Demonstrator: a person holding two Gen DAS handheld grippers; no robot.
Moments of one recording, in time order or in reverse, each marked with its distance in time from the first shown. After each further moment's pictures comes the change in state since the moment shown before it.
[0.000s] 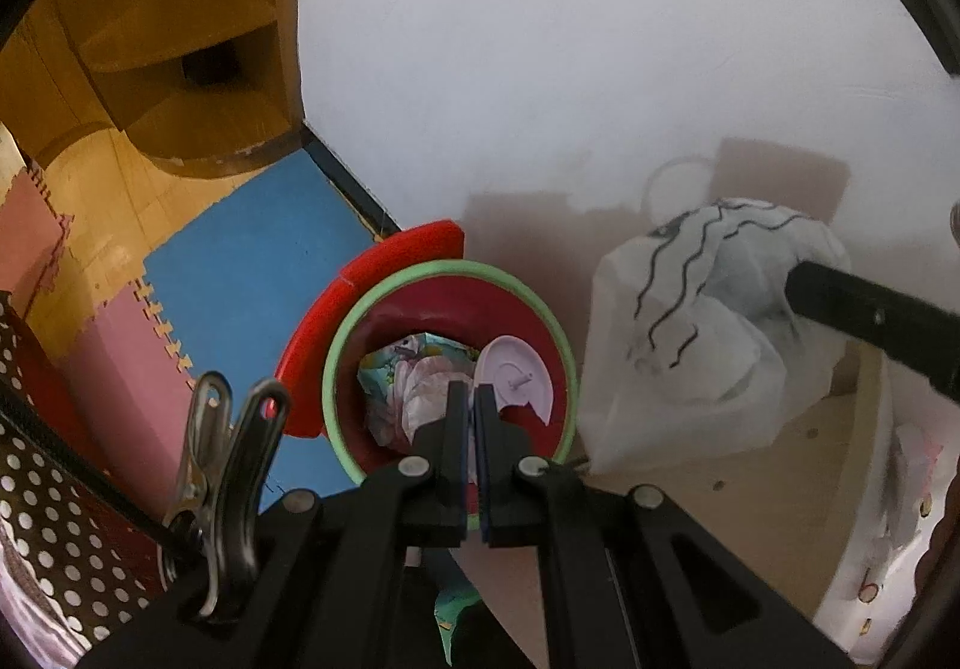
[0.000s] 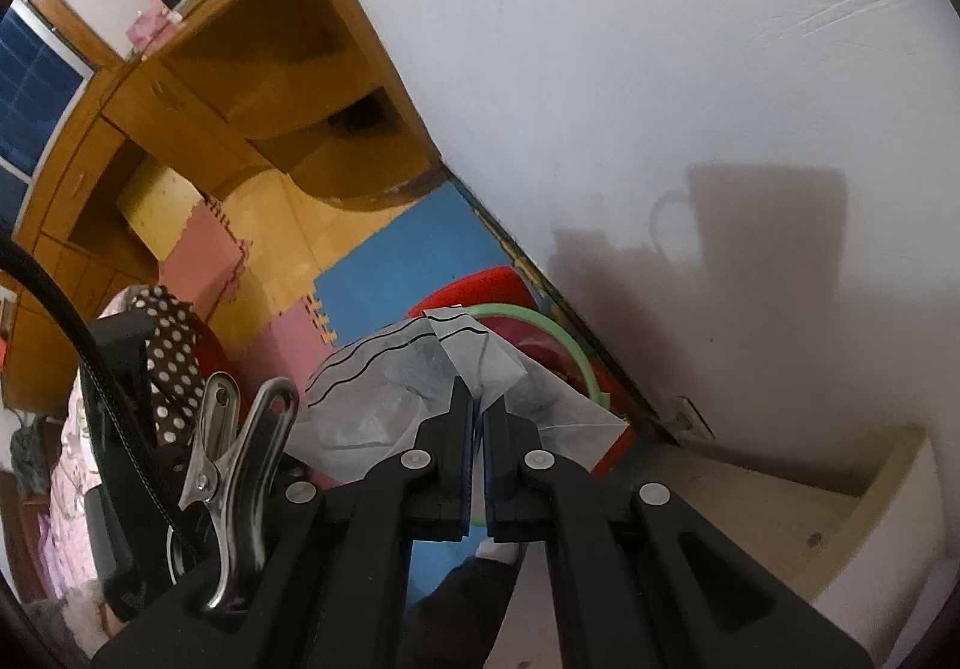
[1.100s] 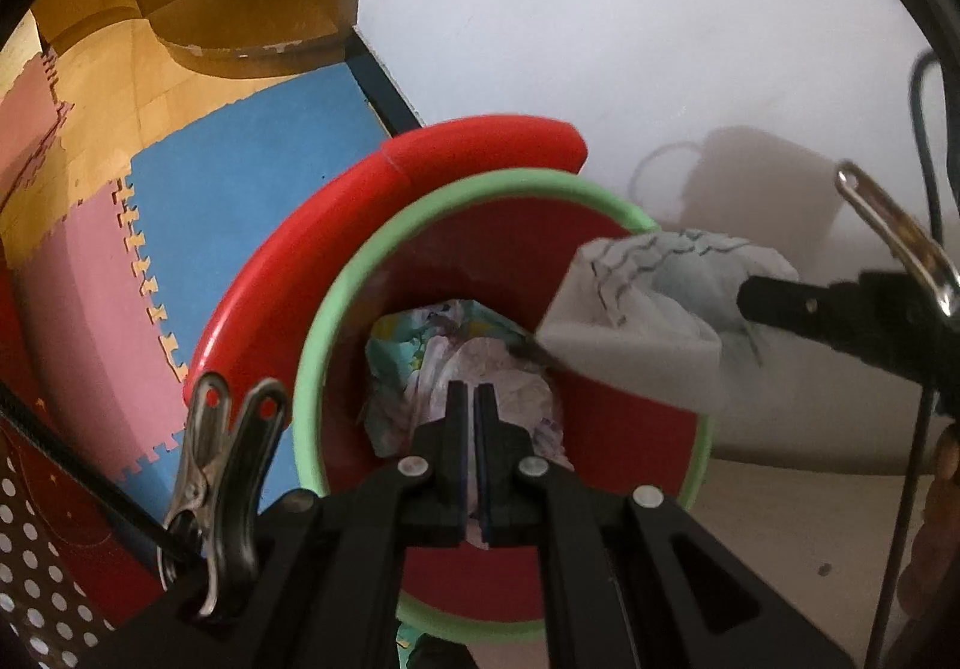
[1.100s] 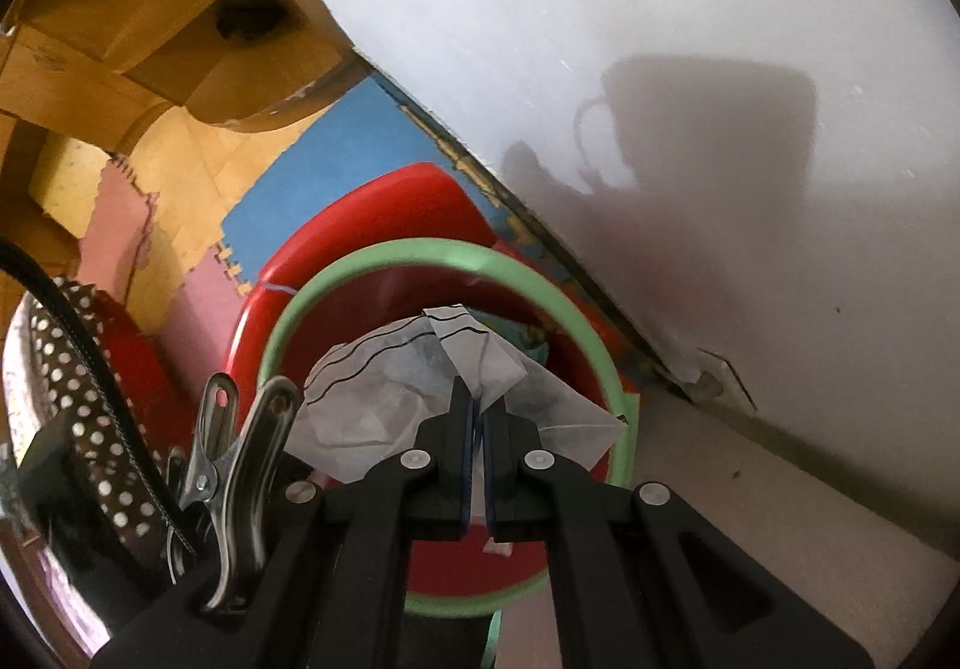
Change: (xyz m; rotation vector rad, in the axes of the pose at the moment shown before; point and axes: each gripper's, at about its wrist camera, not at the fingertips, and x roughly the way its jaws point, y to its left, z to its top) left arm 0.164 0.065 -0.030 -0.187 0.053 0.014; right arm 0.224 -0.037 0.013 0.096 0.237 -0.125
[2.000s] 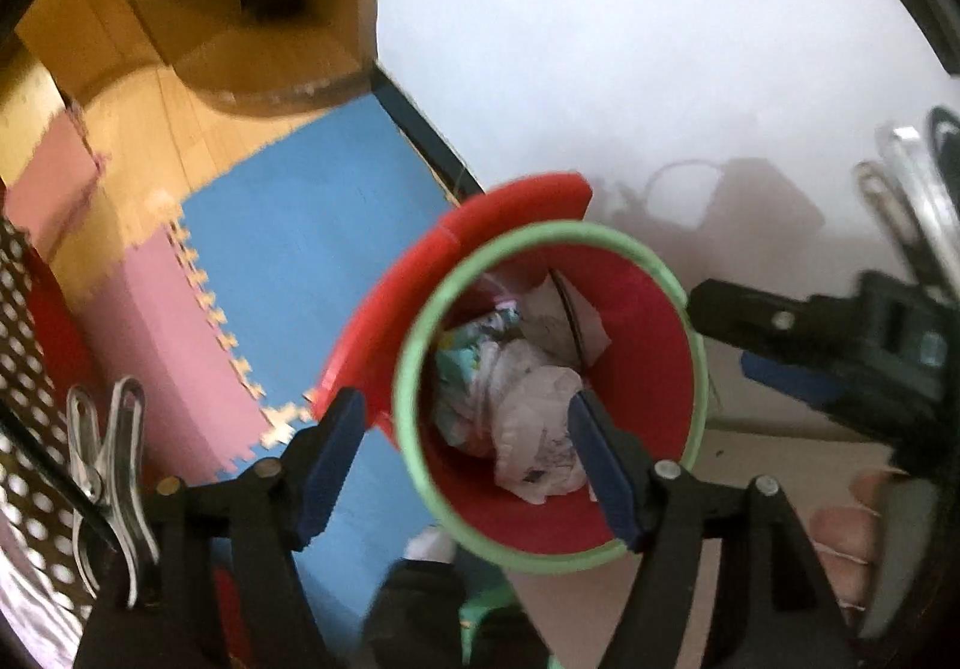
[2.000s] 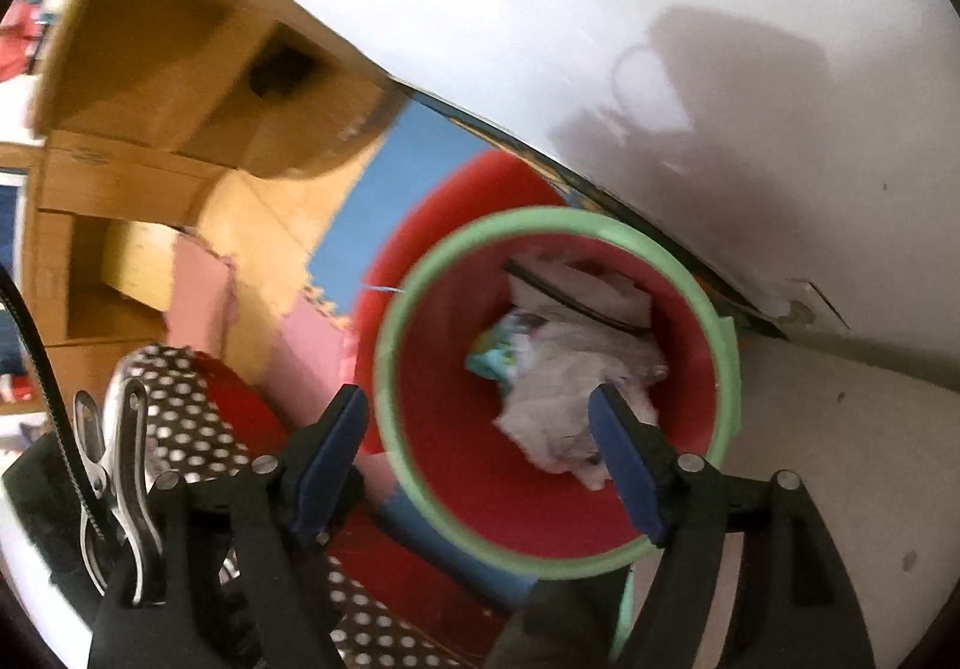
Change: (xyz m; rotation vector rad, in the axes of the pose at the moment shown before) left arm -0.088 -0.003 0.026 0.103 -0.007 0.129; right arm -0.034 0.003 -0.030 0.195 -0.038 0.275
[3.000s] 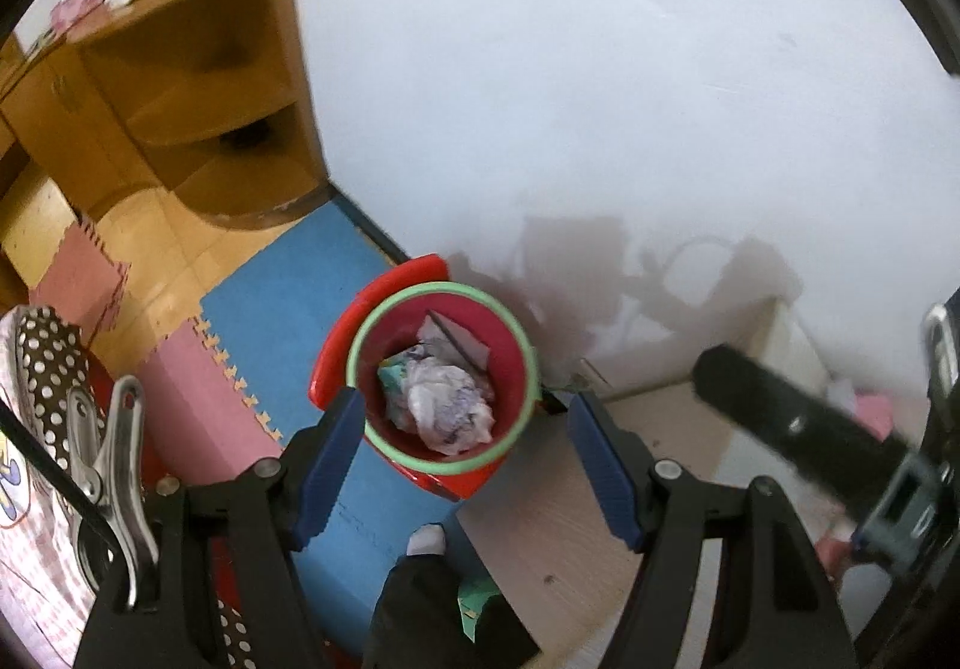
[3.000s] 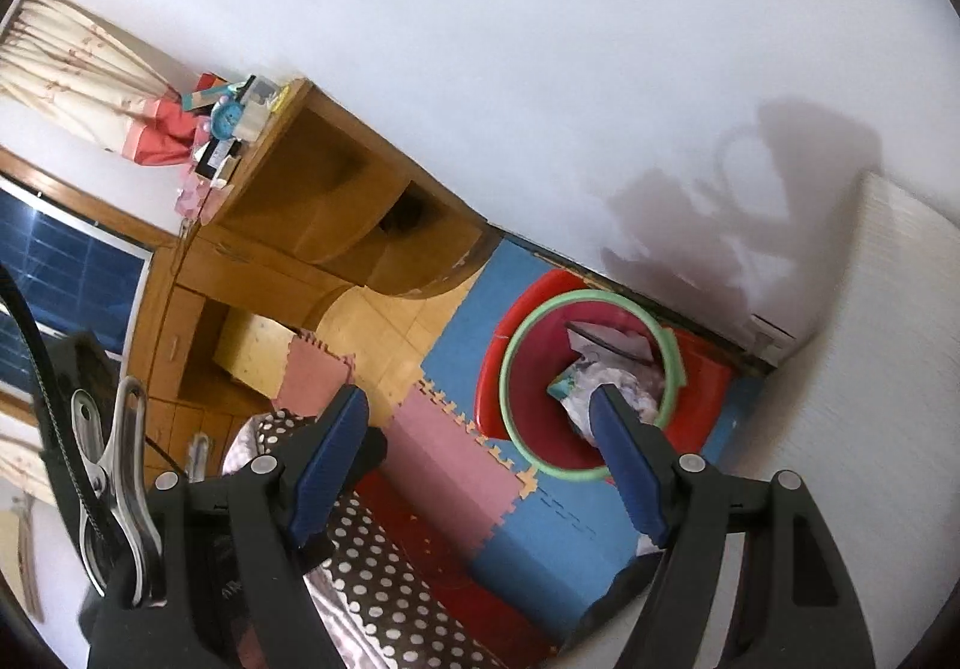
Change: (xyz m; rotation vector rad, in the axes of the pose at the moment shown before) left arm -0.245 -0.121 -0.065 0.167 -0.174 -0.023; right arm -0.266 -0.013 -0.129 0.021 -0.348 0.199
